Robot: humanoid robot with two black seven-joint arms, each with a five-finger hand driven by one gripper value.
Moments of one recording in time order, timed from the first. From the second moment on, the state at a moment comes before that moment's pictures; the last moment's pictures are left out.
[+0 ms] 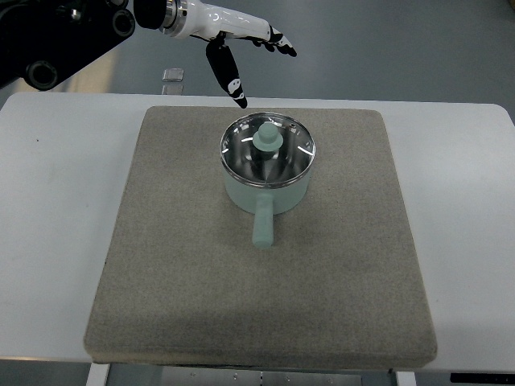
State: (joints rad) left arm -1.51 0.34 -0.28 -0.92 1.37 -0.61 -0.09; right arm 0.04 0.00 -0.06 0.17 0.02 -0.07 0.10
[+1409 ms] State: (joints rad) left arm -1.51 0.23 -0.13 -0.91 1.50 -0.61 -0.09; right arm 0.04 0.00 -0.06 0.17 0.02 -0.07 0.10
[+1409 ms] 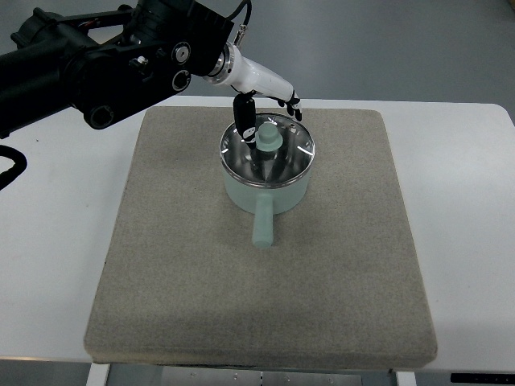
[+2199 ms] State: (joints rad) left arm -1.50 0.24 -0.14 -0.92 1.52 -0.61 -0.09; right arm 0.04 0.00 -0.06 0.17 0.02 -0.07 0.10
